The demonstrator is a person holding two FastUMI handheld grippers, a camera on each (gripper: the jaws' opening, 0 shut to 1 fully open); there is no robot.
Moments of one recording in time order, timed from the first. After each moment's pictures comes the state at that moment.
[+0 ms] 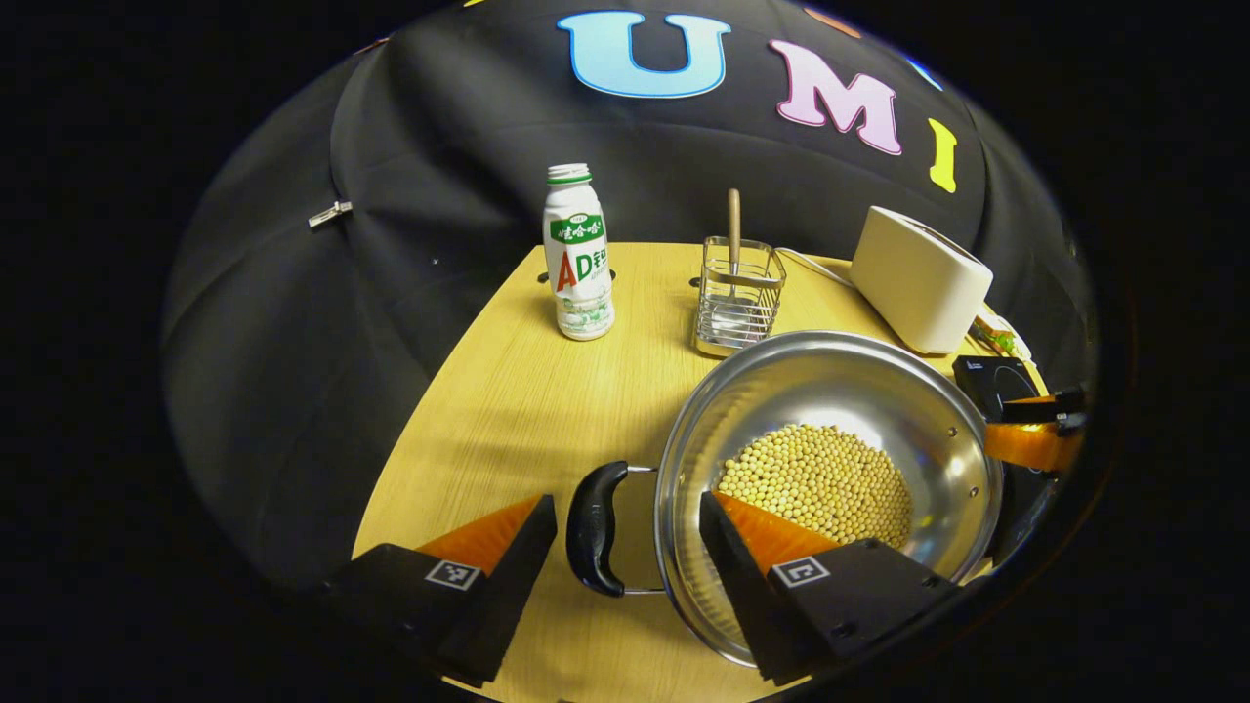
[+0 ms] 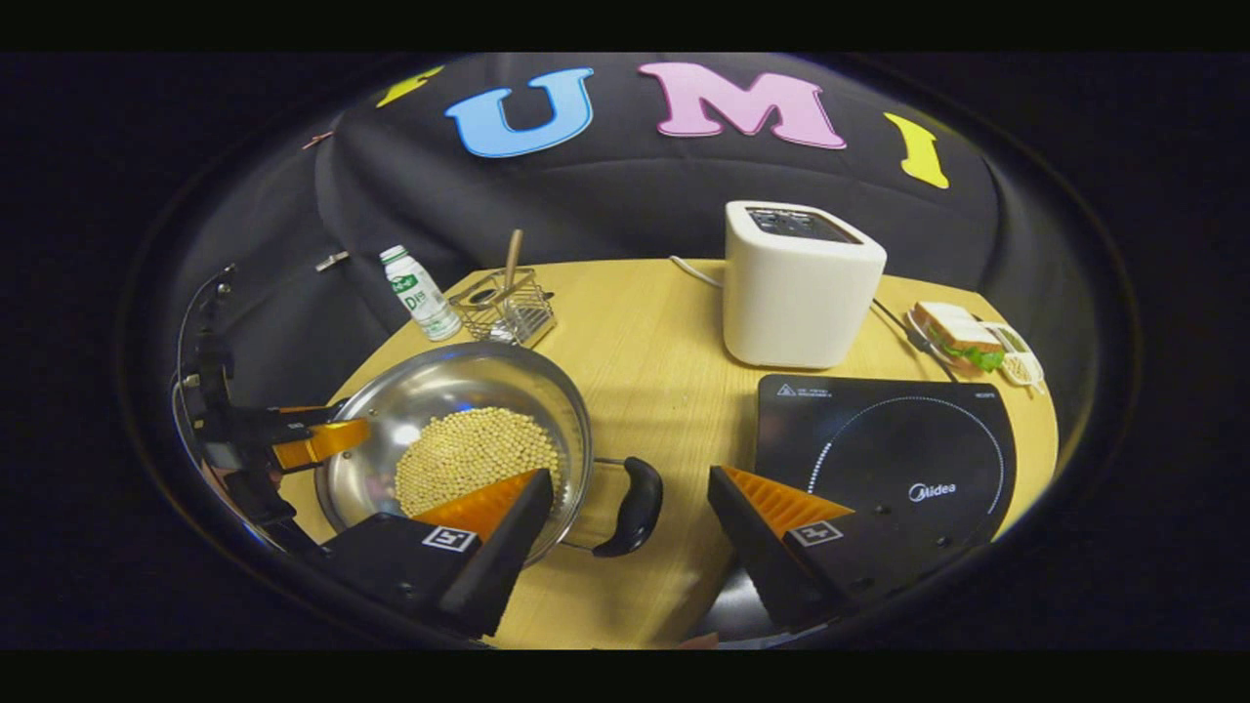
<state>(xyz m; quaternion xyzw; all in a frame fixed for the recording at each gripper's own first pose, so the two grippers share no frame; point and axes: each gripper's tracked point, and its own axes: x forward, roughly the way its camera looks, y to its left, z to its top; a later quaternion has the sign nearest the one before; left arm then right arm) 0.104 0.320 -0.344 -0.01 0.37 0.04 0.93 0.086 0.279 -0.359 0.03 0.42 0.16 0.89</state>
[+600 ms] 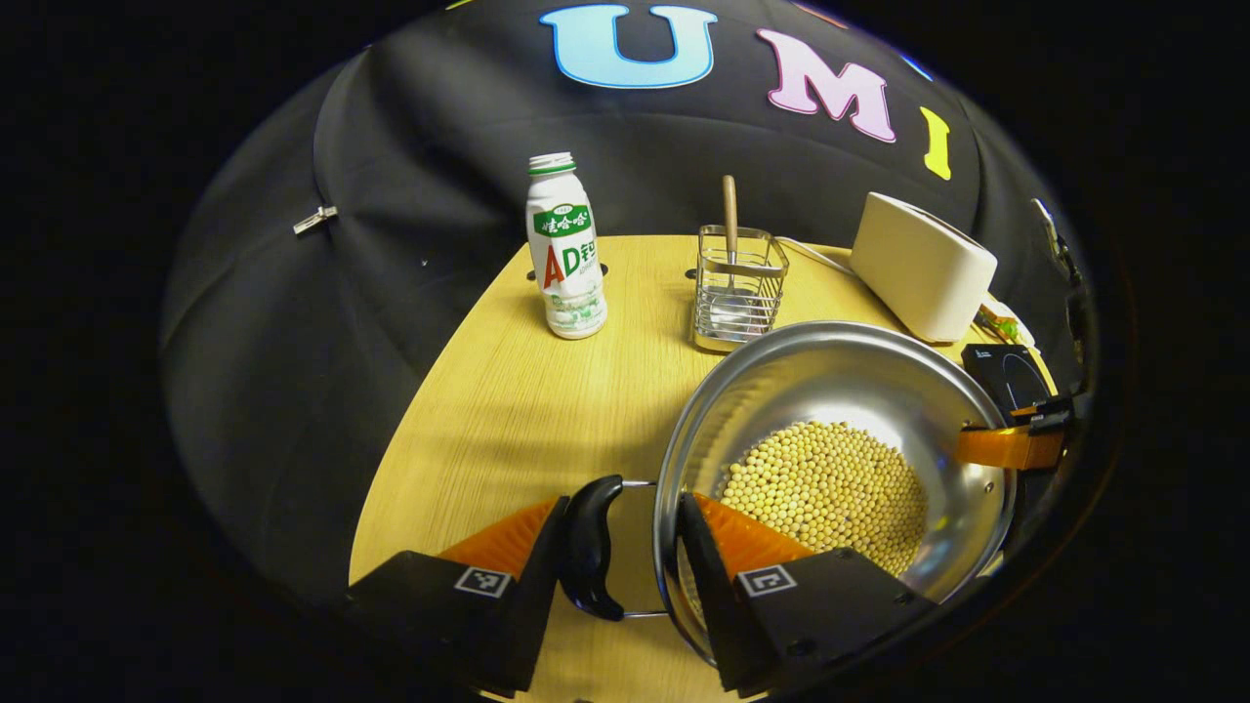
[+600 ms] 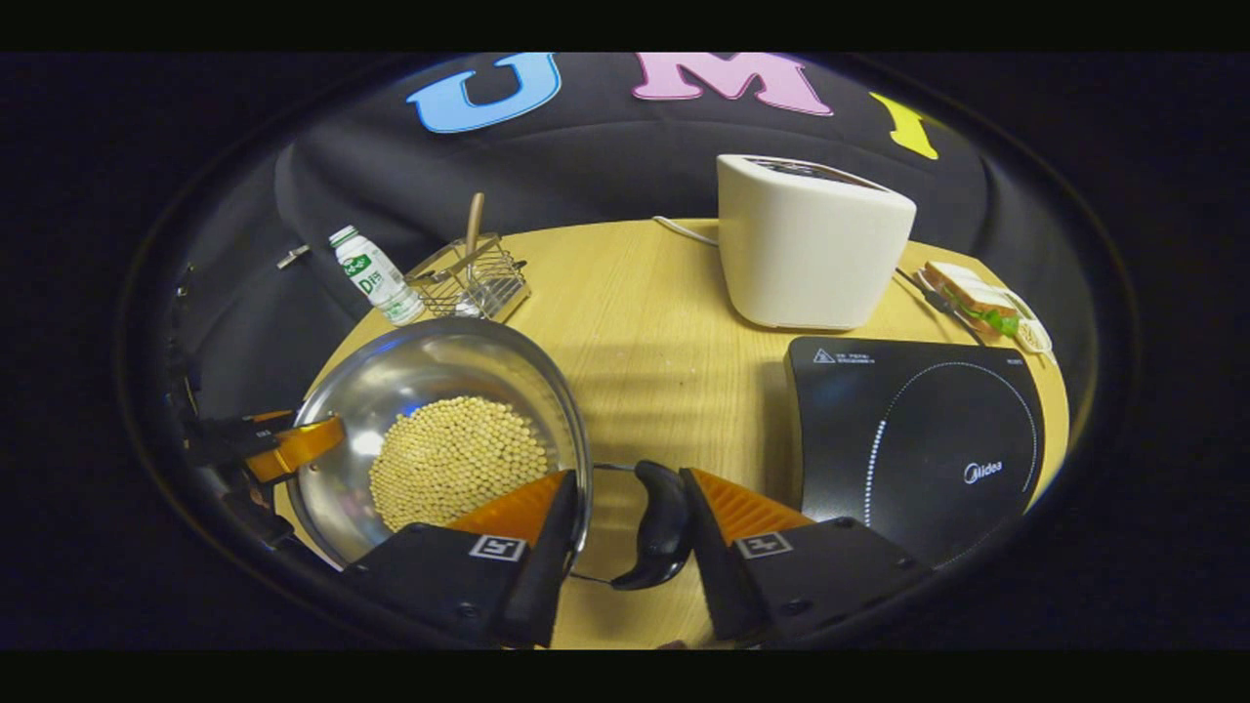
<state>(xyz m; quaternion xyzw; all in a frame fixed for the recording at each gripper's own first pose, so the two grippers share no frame) 0.113 0.317 -0.350 0.00 0.38 0.03 0.92 0.092 0.292 -0.391 0.04 0.47 0.13 0.87</state>
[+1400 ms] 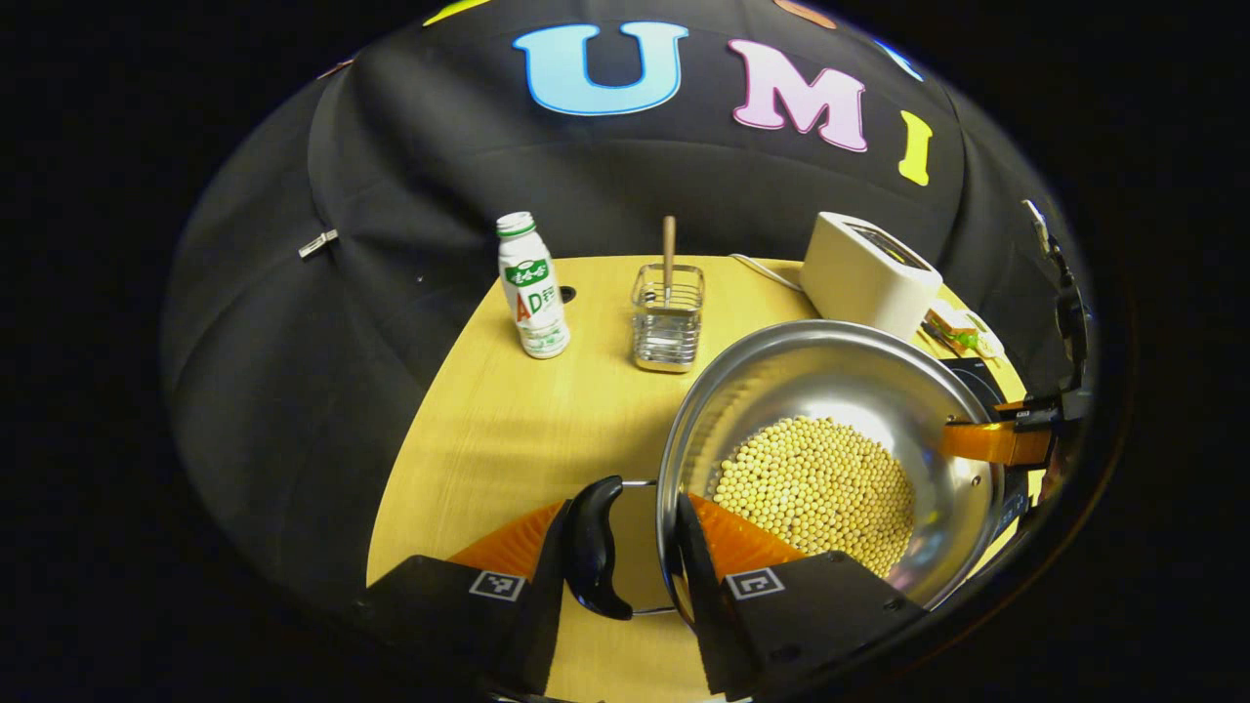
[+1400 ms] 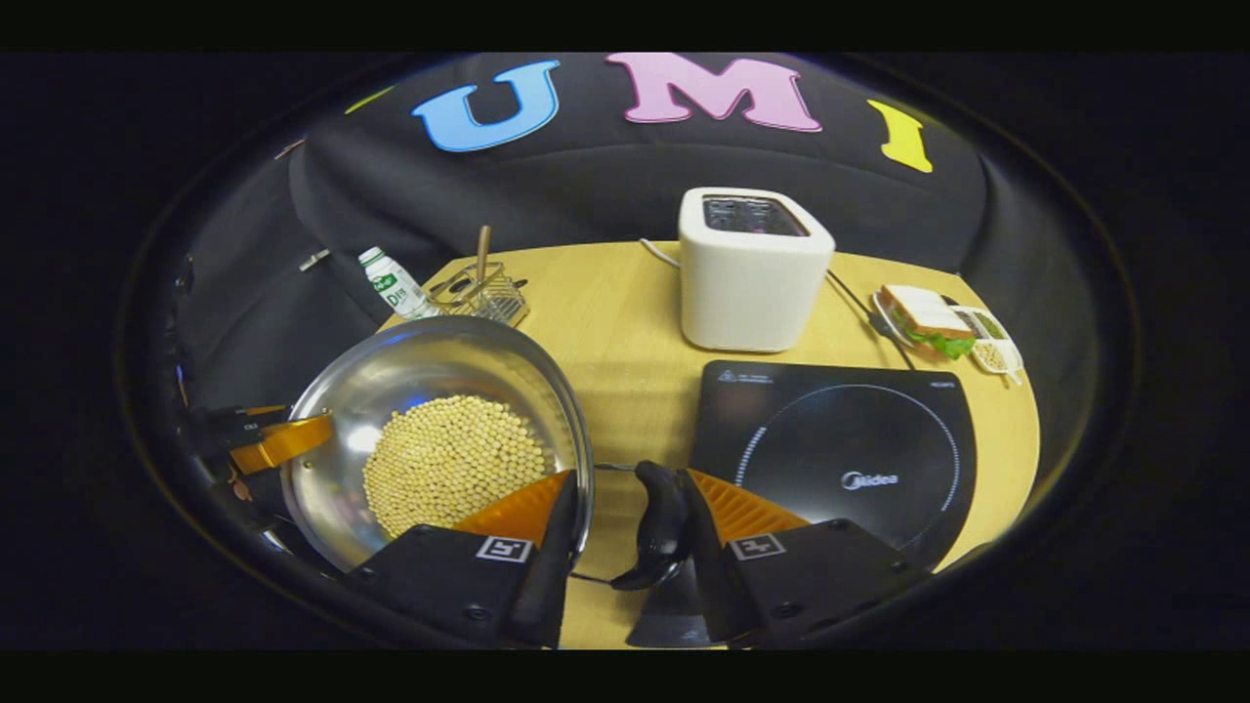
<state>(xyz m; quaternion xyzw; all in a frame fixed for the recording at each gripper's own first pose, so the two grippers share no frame) 0.074 0.249 -0.267 0.01 0.39 0.02 0.92 0.072 0.220 -0.316 0.03 0.46 0.14 0.87</state>
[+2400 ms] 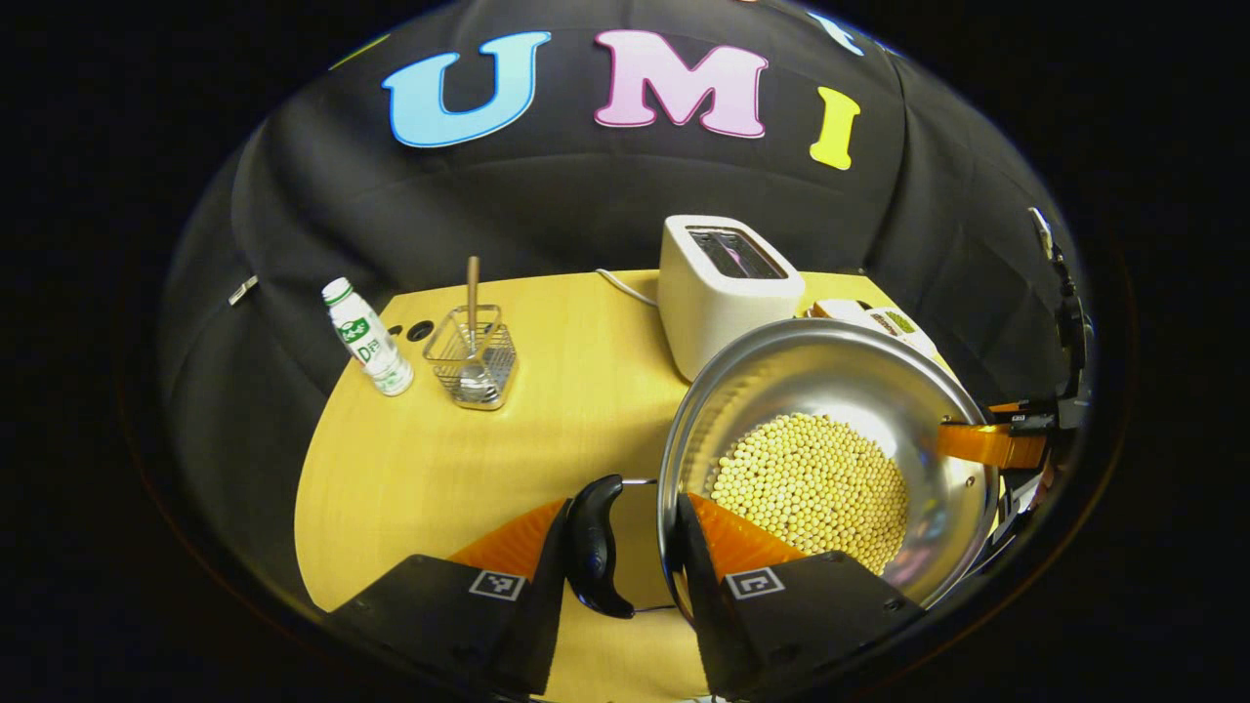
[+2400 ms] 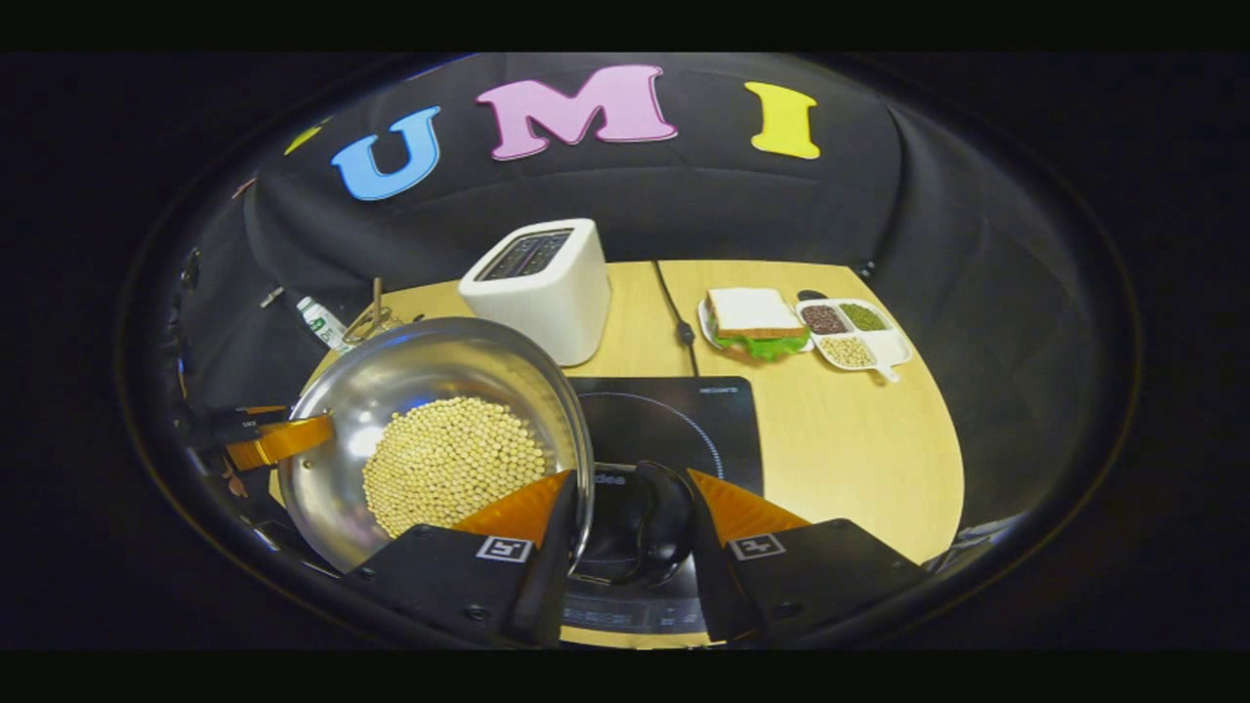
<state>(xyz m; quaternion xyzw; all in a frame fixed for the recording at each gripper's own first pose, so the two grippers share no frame) 0.115 0.041 -0.241 0.01 0.39 -0.05 0.92 0.083 0.011 -0.285 0.04 0.45 0.08 0.89</state>
